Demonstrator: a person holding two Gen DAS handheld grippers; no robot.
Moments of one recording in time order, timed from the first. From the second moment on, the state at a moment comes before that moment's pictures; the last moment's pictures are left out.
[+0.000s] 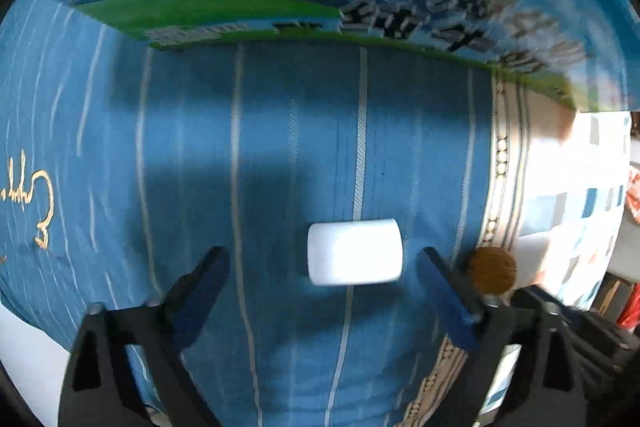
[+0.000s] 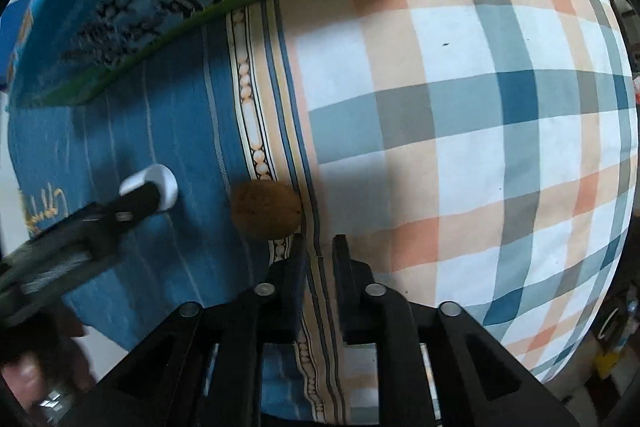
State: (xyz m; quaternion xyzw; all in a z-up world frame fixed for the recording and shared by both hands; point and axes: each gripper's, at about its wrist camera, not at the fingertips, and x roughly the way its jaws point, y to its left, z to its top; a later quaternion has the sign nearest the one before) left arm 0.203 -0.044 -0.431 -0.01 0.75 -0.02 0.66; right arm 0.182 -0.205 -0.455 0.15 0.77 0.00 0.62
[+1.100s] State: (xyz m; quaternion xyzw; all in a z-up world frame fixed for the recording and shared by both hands) left arm 0.174 0.011 -0.378 -0.07 0.72 -0.04 0.69; right arm 0.190 -0.199 -0.420 0.14 0.75 0.03 0.65
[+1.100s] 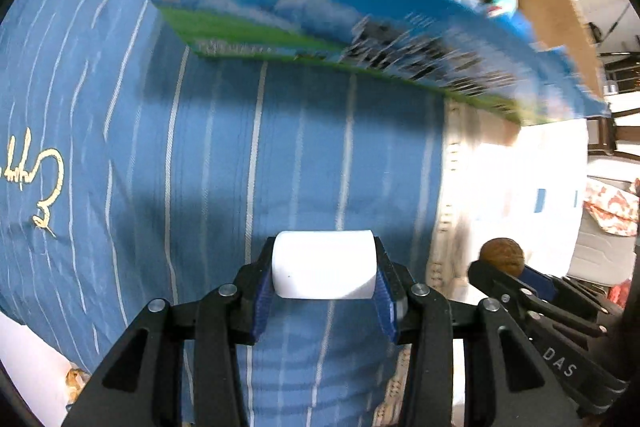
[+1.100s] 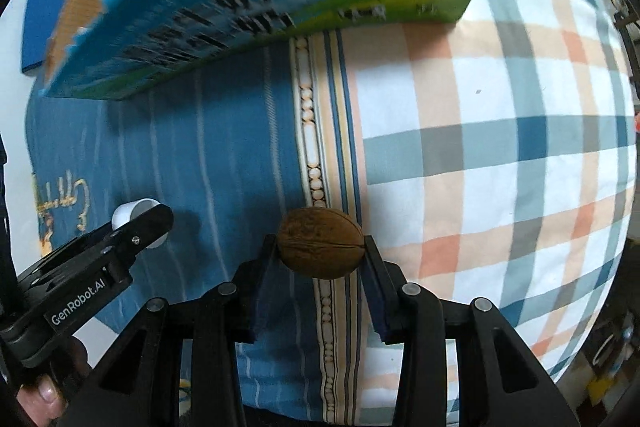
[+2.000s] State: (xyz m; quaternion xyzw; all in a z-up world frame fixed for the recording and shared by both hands) left arm 0.343 -0.034 -0.322 -0.05 0.70 -0.08 0.71; right arm 0.340 -0.216 -0.353 0.12 0.69 0.04 0.71
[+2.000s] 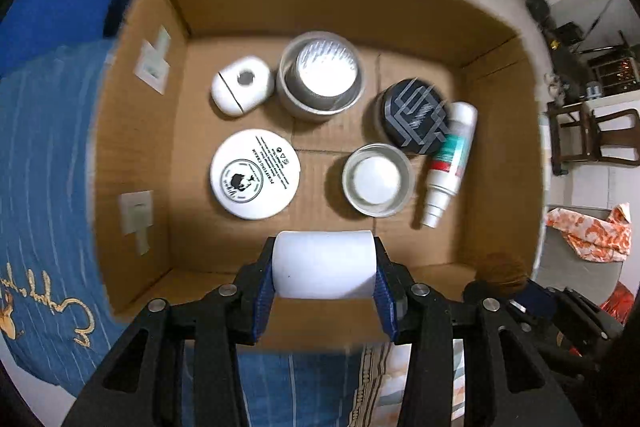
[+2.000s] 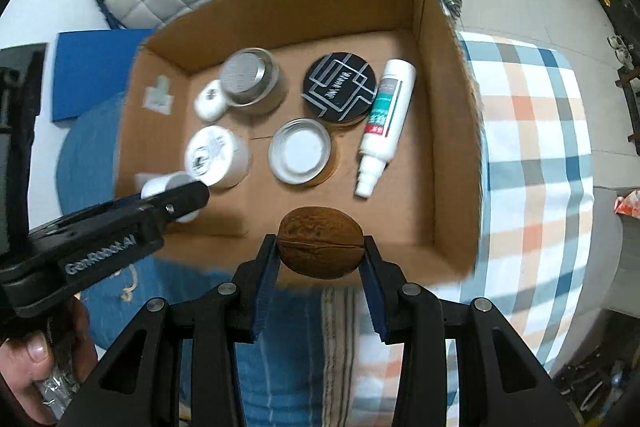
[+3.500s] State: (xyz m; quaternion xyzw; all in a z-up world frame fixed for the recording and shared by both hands) left arm 0.295 -0.041 -0.278 -0.02 0.65 -0.02 0.76; right arm 0.329 -0.187 -0.357 0.03 0.69 0.02 0.72
